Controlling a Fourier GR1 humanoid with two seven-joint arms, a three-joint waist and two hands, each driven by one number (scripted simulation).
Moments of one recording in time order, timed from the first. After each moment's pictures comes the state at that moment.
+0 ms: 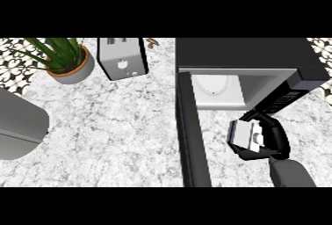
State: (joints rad) left arm 0.74 0.01 0.36 -2.35 0.39 -0.43 -0.14; right arm -0.20 -0.24 0.06 -1.01 -0.08 0.05 -0.81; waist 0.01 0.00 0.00
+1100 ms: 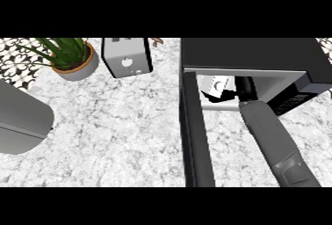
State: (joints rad) left arm 0.65 0.03 0.43 -2.32 0.47 -0.46 -0.08; right arm -0.74 -0.16 0.02 -0.62 0.19 -0.31 -0.57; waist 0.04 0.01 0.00
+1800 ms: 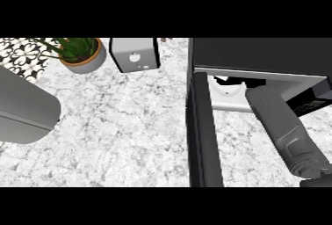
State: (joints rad) left arm 0.60 0.05 0.43 -2.31 0.50 -0.48 -0.05; right arm -0.96 -0.22 -0.07 -0.27 0.26 -0.58 -0.67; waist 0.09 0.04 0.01
